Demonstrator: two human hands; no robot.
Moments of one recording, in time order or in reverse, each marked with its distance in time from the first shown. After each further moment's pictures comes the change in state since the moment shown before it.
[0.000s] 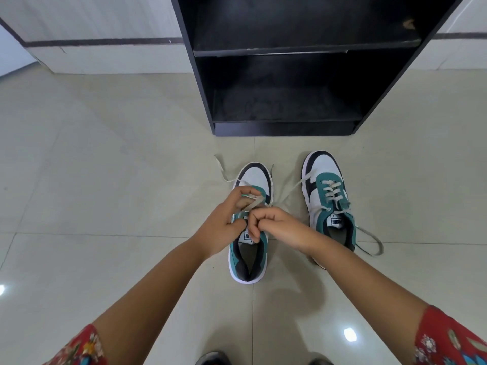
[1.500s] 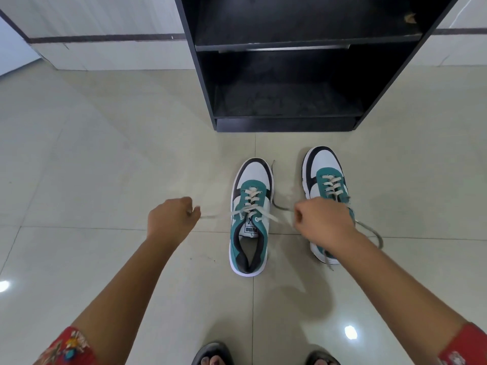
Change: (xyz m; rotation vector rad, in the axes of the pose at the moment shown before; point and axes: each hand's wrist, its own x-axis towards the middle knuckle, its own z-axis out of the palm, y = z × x) left_hand -0.024 -0.048 -0.056 0.983 0.362 -0.452; right_hand -0.038 0.003 -0.031 -1.273 0.352 0.381
